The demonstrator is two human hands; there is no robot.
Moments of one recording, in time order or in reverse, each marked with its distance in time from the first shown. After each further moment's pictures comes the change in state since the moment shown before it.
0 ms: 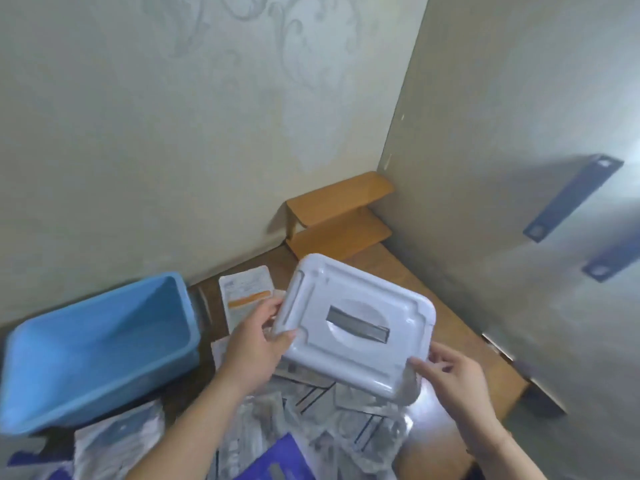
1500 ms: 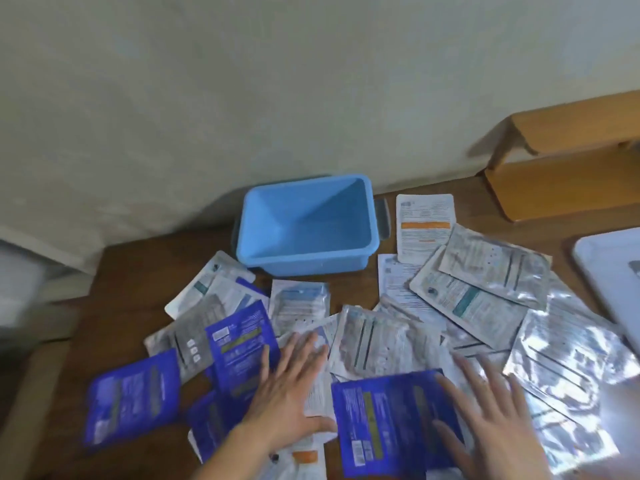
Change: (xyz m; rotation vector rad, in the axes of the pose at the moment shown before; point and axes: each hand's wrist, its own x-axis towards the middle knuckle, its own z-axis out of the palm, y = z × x) left_hand -0.203 -0.175 -0.060 0.955 -0.249 -0.373; right_hand -0.075 0.078 0.140 -0.714 -0.467 -0.985
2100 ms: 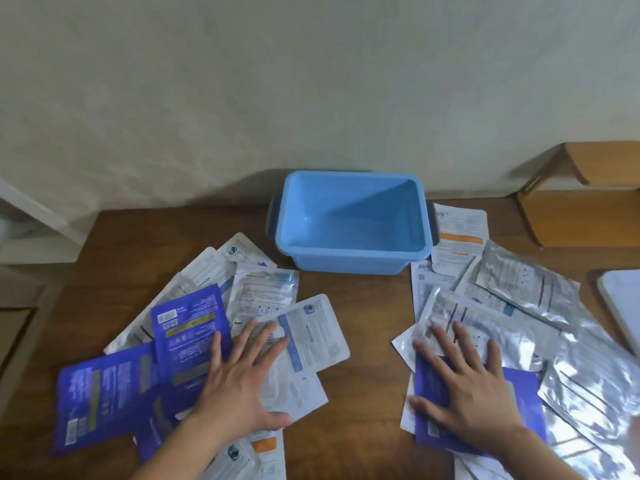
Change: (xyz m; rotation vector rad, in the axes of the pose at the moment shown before) left_hand -0.017 -0.109 0.014 0.061 0.110 -0.128; right_hand 0.079 -0.021 0.036 -0.334 -0.359 -0.057
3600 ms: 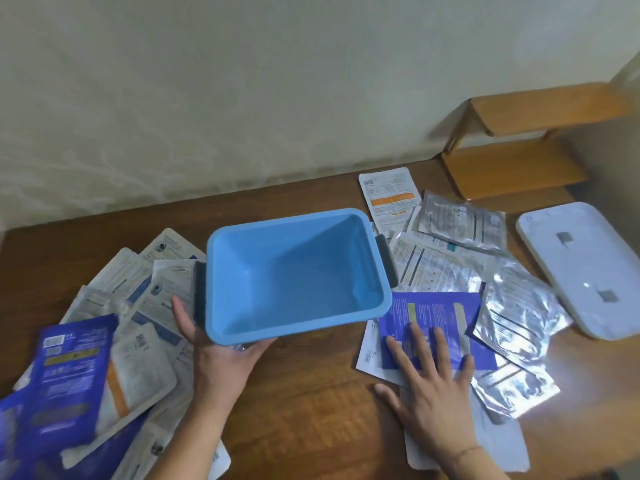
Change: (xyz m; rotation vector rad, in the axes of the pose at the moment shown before) left_hand 0.019 0.083 -0.019 -0.808 0.809 -0.074; right_hand -0.068 -0.023 0.029 0.169 0.075 0.306
